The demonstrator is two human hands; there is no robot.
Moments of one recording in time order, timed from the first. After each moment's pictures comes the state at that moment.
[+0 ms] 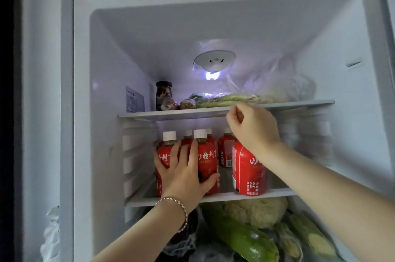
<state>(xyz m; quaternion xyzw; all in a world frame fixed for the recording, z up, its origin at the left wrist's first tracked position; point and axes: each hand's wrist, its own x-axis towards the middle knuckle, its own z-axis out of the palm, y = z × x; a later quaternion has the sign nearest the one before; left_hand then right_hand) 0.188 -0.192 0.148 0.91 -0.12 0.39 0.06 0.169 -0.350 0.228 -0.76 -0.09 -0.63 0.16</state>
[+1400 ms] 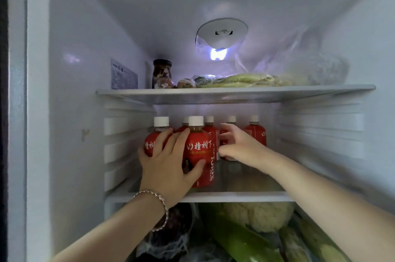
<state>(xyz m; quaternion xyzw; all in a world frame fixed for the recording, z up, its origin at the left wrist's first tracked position) 0.211 -0.182 0.146 0.89 -0.16 0.41 0.15 0.237 -0.365 0.185 -0.87 -0.14 -0.15 0.44</state>
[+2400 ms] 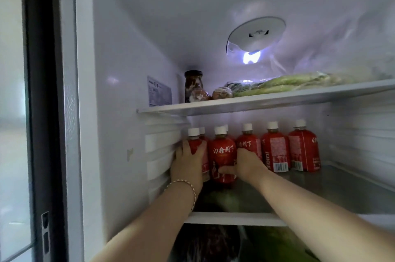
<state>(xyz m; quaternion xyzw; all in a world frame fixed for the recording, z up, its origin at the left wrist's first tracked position) 0.299 -0.144 0.159 0.94 -0.09 0.30 0.08 0.321 -0.295 0.163 -0.92 -0.08 -0.14 0.35</state>
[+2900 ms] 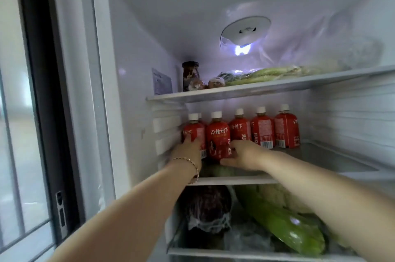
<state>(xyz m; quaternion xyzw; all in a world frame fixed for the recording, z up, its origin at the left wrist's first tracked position) 0.254 -0.143 0.164 0.97 -0.08 0.21 0.05 0.220 -0.300 0.171 -0.96 -0.14 -0.09 0.21</state>
